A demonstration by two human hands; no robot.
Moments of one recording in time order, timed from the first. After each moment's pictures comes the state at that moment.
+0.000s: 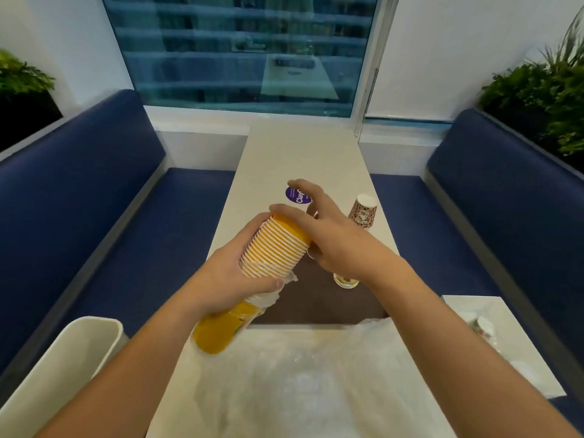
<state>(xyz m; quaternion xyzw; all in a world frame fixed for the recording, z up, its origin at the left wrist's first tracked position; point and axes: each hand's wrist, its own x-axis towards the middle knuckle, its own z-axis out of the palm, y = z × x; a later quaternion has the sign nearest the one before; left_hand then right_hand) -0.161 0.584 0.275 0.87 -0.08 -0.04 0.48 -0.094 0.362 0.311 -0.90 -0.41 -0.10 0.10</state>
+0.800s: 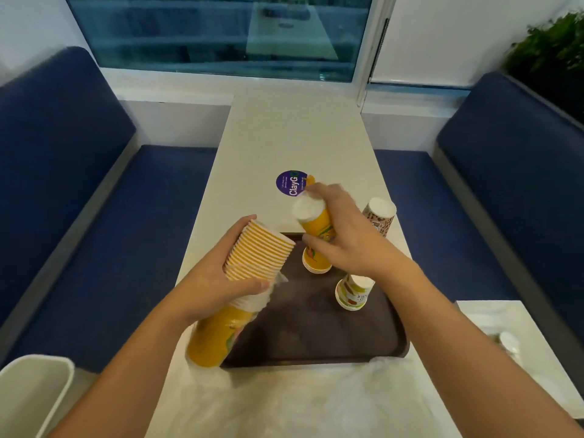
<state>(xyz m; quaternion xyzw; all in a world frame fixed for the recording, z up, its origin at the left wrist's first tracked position) -0.035 0.593 0.206 0.83 -0.02 -0.09 0.55 0.048 0.333 0.229 -0.89 -0.32 -0.07 0.32</state>
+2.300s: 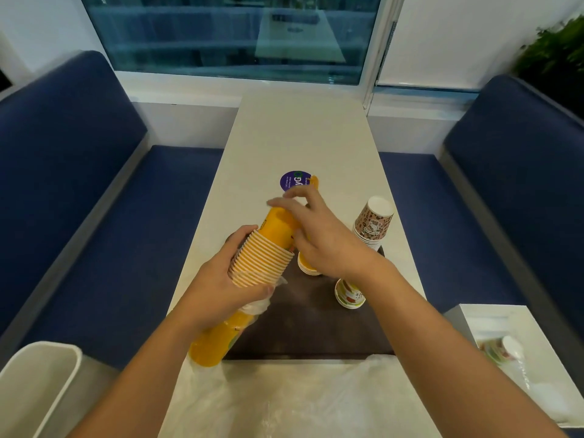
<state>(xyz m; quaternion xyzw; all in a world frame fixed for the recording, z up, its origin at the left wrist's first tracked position) -0.054 0.579 0.191 0.87 0.00 -0.05 0.50 0.031 0.364 0.242 -0.88 -0.35 0.02 0.31</state>
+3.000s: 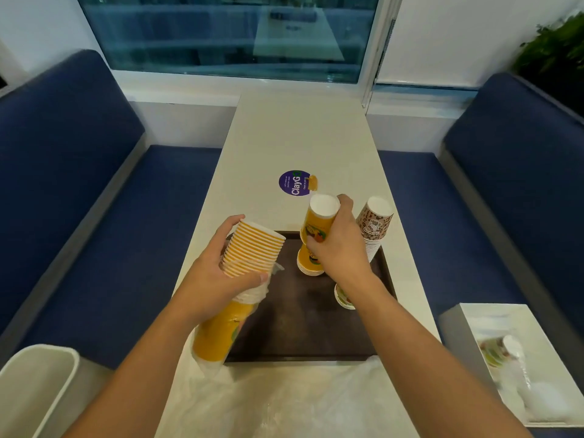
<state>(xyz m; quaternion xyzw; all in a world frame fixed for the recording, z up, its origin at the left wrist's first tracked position) -0.045 0.582 0.196 0.84 0.04 -0.03 0.54 0.045 0.357 0.180 -0.91 -0.01 -0.06 0.41</state>
